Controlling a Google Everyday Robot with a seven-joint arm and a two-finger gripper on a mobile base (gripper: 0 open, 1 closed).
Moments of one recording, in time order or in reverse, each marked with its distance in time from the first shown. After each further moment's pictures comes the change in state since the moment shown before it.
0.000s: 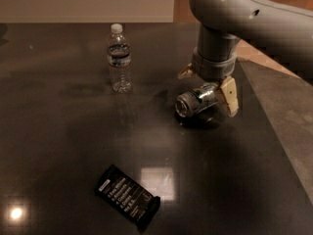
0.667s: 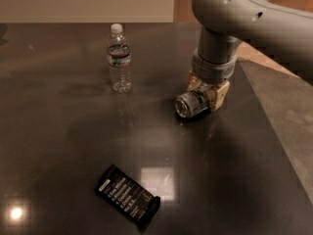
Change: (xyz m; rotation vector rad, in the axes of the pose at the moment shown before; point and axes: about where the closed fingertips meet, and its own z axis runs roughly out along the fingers) arm 0.001 0.001 0.004 -0.026 0.012 -0.001
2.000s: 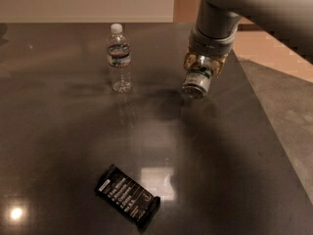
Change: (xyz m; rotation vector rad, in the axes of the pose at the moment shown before) arm -0.021 0.041 -0.063 -0.128 -0.196 -0.521
